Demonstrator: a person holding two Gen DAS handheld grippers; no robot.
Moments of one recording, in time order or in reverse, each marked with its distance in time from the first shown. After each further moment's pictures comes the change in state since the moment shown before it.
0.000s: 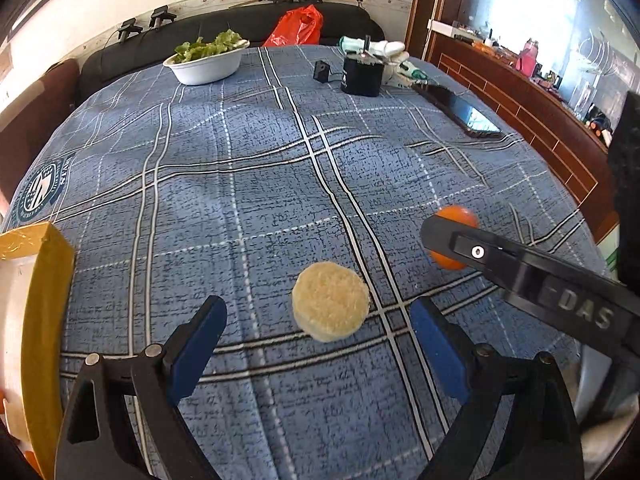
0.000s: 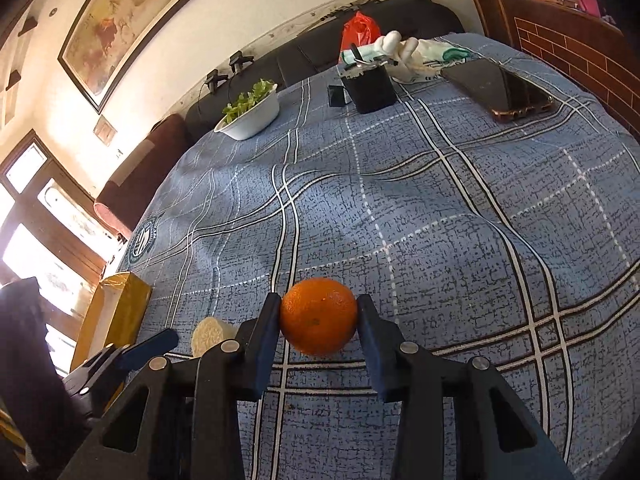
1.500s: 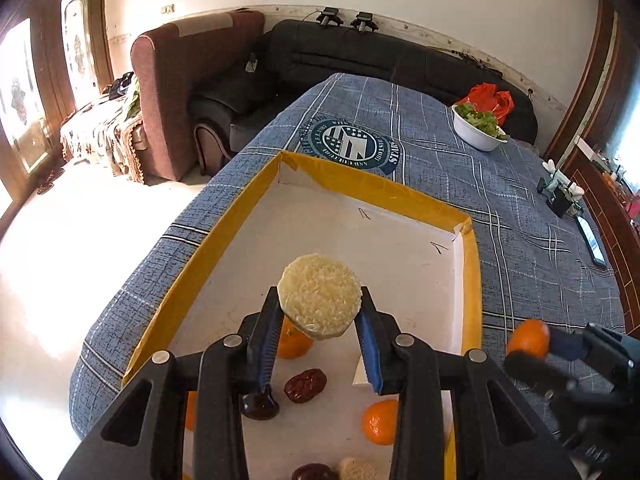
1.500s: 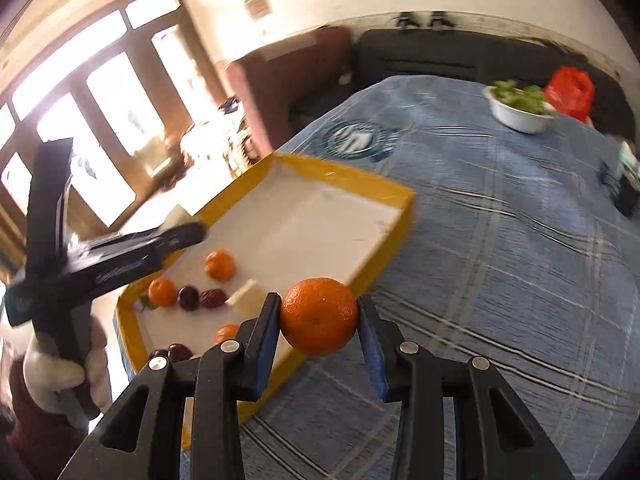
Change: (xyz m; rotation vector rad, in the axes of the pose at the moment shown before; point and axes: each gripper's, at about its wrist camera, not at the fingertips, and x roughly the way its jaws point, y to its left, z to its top) left arm -0.167 0.277 -0.087 -0.461 -0.087 0.277; right arm 0.027 0.279 -0.078 -0.593 0.219 0.225
